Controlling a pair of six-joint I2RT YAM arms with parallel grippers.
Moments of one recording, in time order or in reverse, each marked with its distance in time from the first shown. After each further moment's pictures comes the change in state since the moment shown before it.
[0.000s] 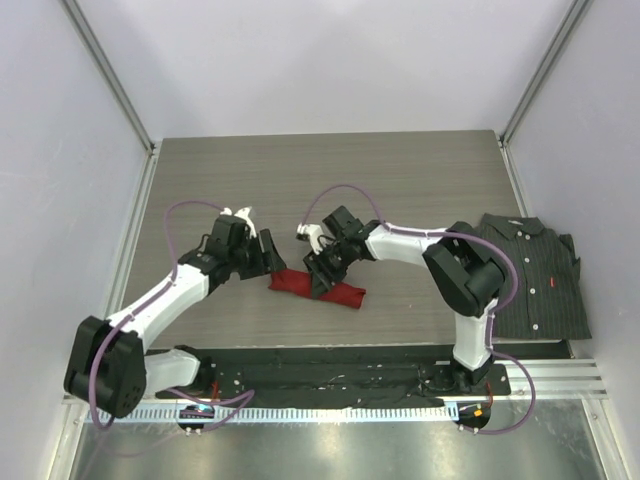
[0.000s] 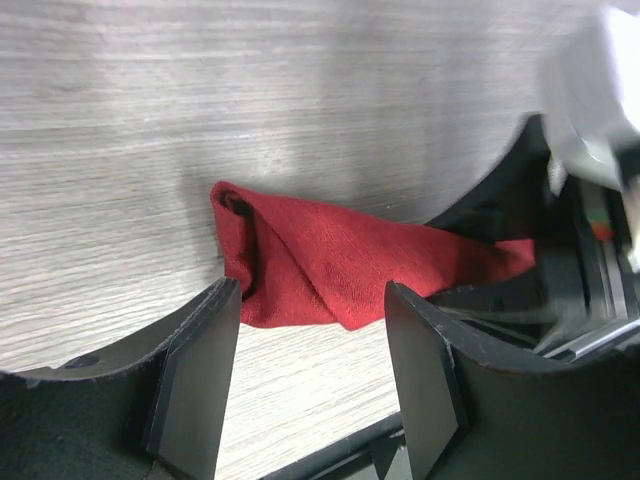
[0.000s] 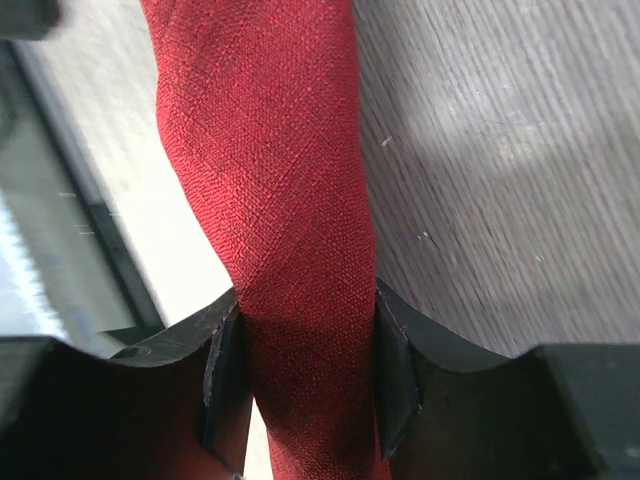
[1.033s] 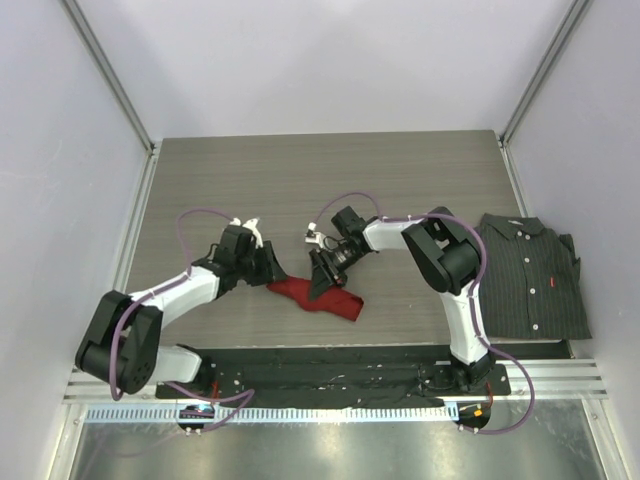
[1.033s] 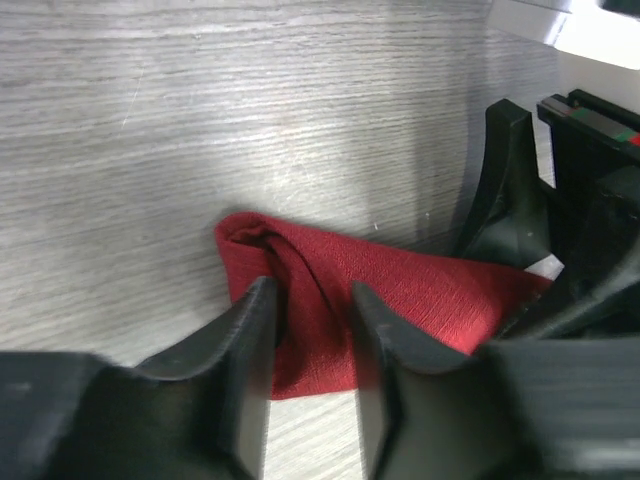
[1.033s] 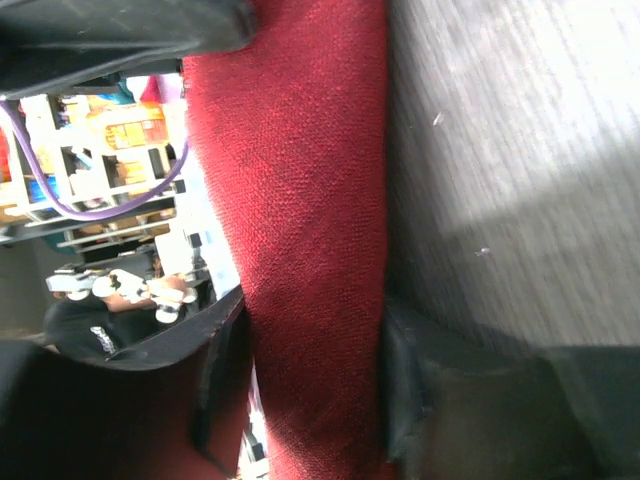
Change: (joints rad) left arm -0.004 0.110 -0.124 0.233 0.041 0.014; right arm -0.117 0.232 0.078 -0.043 -0.506 0.205
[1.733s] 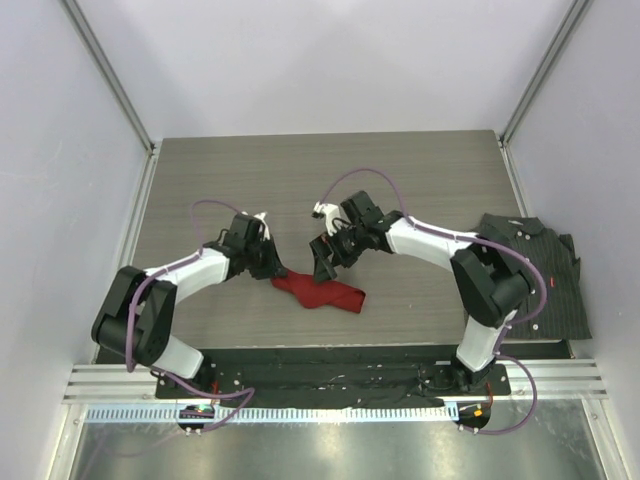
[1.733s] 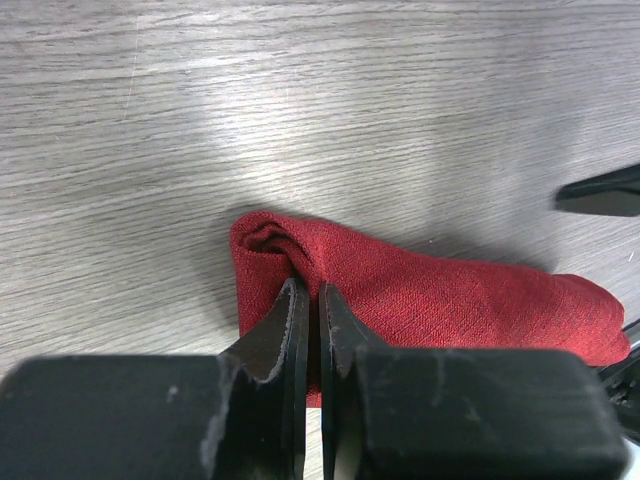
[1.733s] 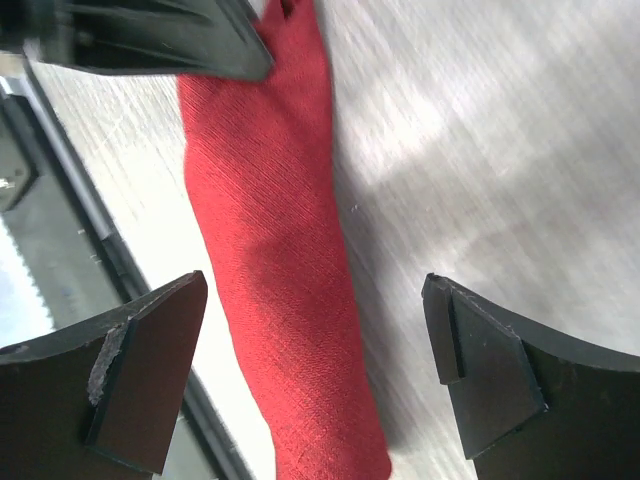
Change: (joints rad) left arm -0.002 0.162 0.142 -0.087 0.016 0.005; right arm 0.016 -0.341 -0.089 0.040 0.506 -0.125
